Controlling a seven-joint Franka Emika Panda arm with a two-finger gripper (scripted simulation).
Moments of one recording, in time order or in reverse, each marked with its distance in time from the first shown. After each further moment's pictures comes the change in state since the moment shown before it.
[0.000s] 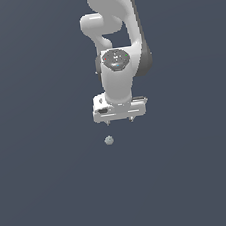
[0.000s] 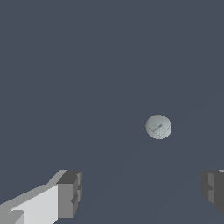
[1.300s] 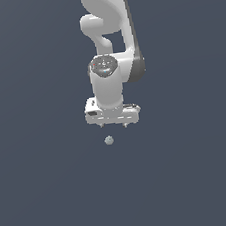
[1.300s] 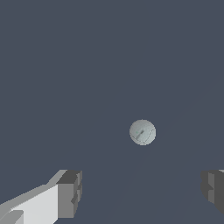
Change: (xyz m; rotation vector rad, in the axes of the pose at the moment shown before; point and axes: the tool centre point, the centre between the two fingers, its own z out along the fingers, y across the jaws) arm 0.011 0.029 0.009 0.007 0.021 0.173
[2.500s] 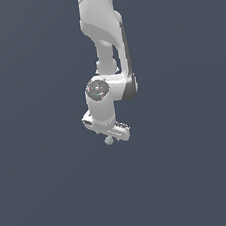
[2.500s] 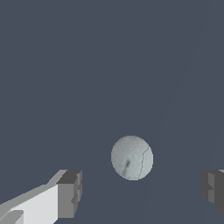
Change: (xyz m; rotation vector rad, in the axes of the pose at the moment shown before) arm 0.012 0.031 0.072 -0.001 0.016 0.348
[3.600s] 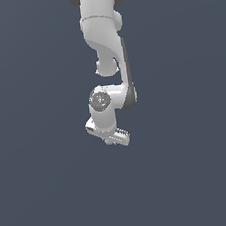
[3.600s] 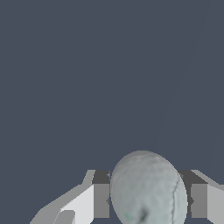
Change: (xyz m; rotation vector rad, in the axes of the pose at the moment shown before) arm 0.000 0.000 0.049 0.000 0.001 0.005
